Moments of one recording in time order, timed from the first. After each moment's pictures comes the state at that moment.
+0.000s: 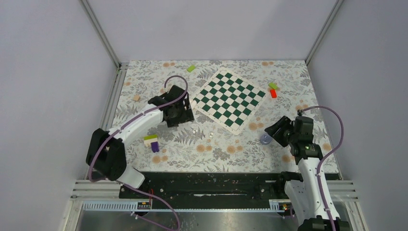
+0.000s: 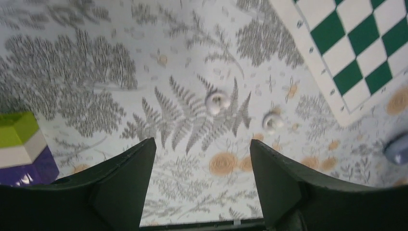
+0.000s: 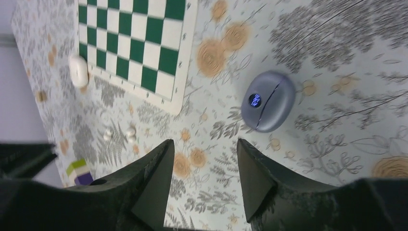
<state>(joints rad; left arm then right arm) -0.54 1.47 1.10 -0.73 -0.06 -0.77 -0.11 0.69 0.51 -0.54 -0.26 0.66</state>
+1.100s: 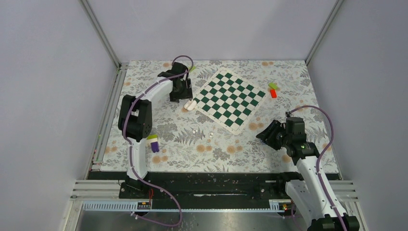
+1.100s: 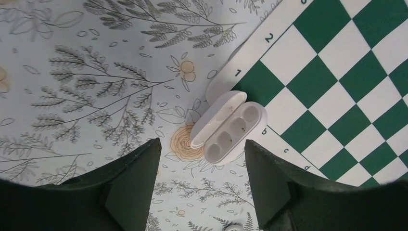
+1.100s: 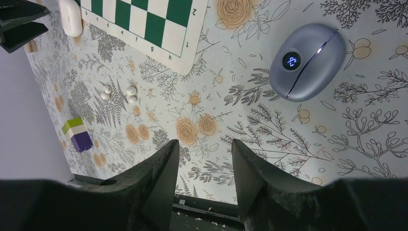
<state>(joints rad) -0.33 2.07 1.68 -0.69 -0.04 -0.44 0.07 0.72 0.51 -0.59 -0.29 0.69</state>
